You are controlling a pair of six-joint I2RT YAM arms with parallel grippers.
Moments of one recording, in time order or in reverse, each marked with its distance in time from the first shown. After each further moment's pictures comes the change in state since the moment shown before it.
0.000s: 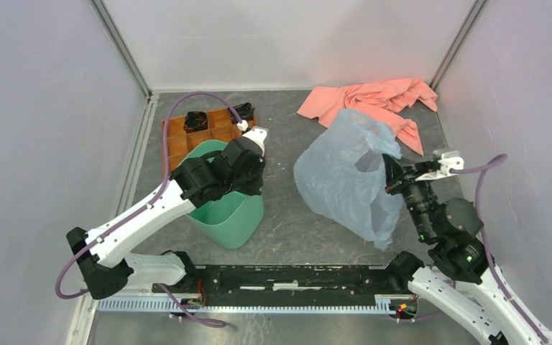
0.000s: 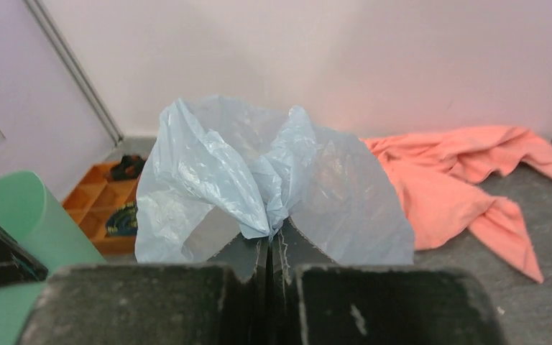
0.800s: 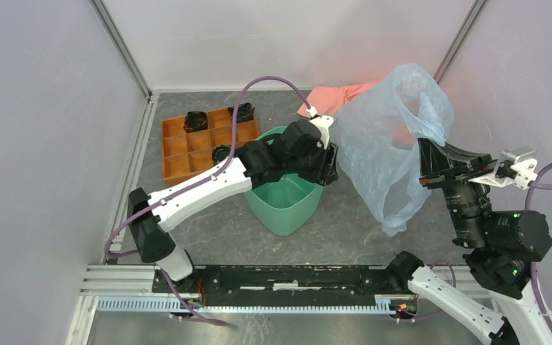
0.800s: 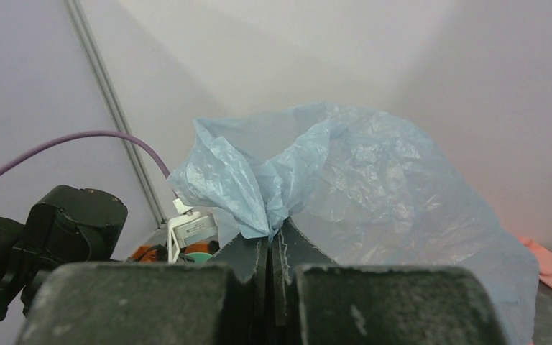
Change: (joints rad) left arm -0.116 0.433 0.324 0.304 0.252 -0.003; right arm 0.000 0.031 0.331 0.007 -0.044 -0.101
